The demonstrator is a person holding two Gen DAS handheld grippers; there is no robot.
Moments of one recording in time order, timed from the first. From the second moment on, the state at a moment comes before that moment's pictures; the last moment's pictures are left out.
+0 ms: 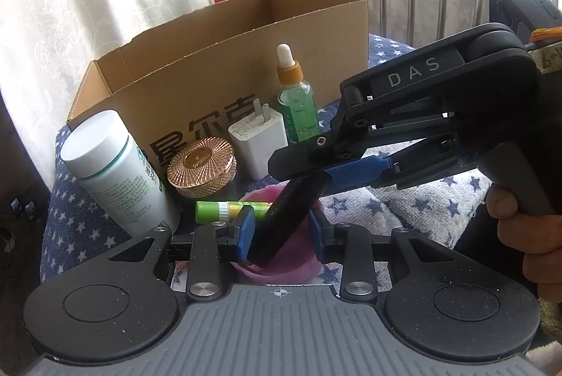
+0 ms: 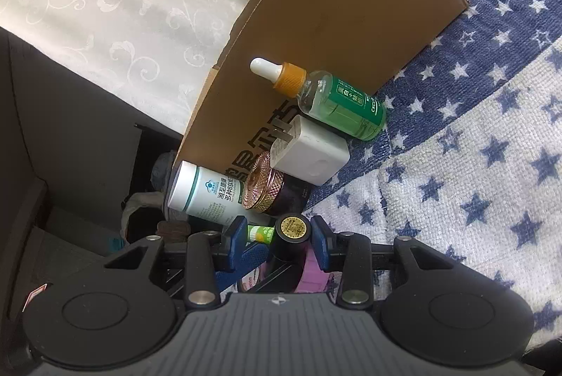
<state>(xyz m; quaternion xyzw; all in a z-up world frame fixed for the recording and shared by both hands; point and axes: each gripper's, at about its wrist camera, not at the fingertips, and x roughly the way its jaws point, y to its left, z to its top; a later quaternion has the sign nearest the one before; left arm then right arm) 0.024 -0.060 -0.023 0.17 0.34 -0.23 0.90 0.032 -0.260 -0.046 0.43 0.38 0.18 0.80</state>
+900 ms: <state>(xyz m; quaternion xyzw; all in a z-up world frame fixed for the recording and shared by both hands) 0.005 -0.059 0.055 0.17 0.23 -0.20 0.94 0.016 -0.212 0.086 0.21 0.28 0.23 0.91</state>
